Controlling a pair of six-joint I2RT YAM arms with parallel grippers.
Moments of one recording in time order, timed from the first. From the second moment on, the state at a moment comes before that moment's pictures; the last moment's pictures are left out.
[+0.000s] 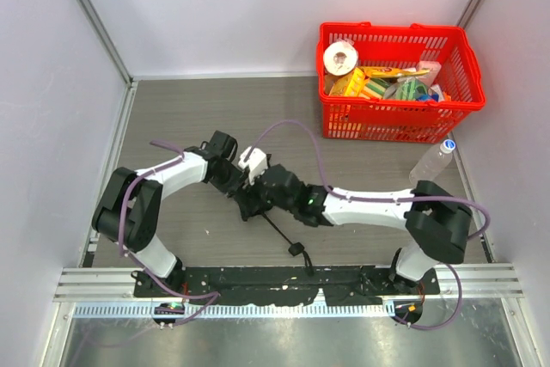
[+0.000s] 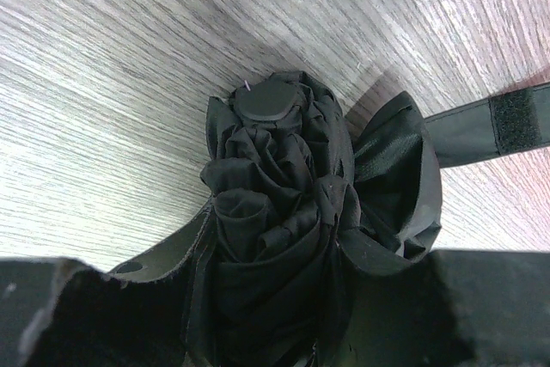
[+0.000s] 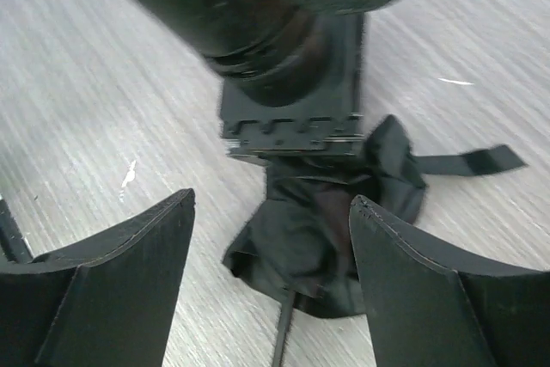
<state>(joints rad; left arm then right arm) -0.43 1.65 0.90 -0.51 0.00 -1.26 1.07 1.57 0.94 0.23 0.19 0.13</state>
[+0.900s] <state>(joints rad) -0.42 1.64 0.92 -0.52 -0.03 -1.28 1.17 1.99 1.09 0.31 0.50 0.09</state>
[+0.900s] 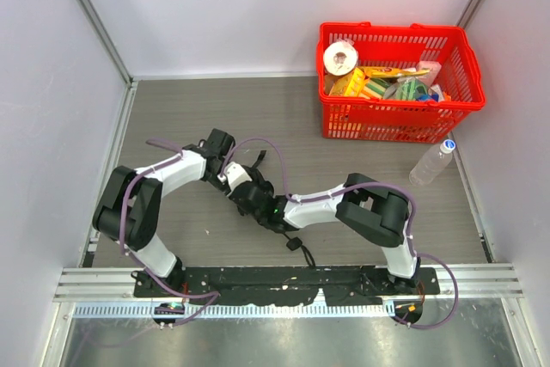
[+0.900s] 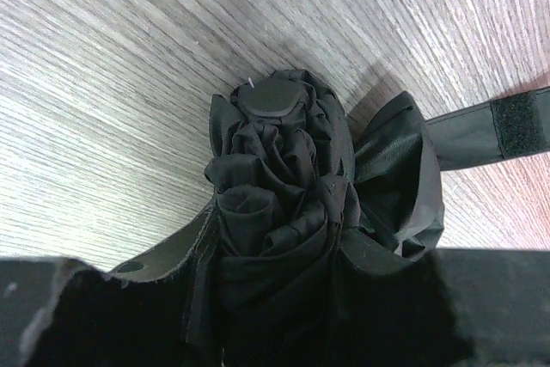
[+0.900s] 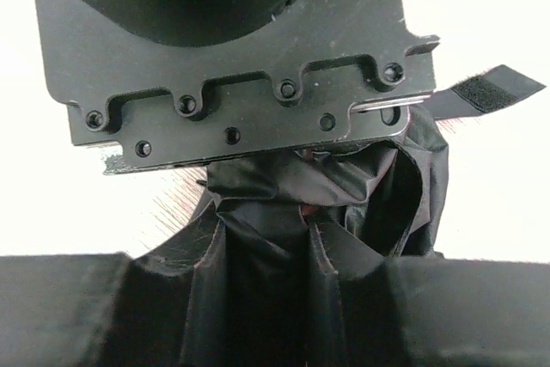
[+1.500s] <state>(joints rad) -0.36 1.55 0.87 -0.37 0.02 -1.15 1.11 1.98 1.03 0.43 0.36 0.15</state>
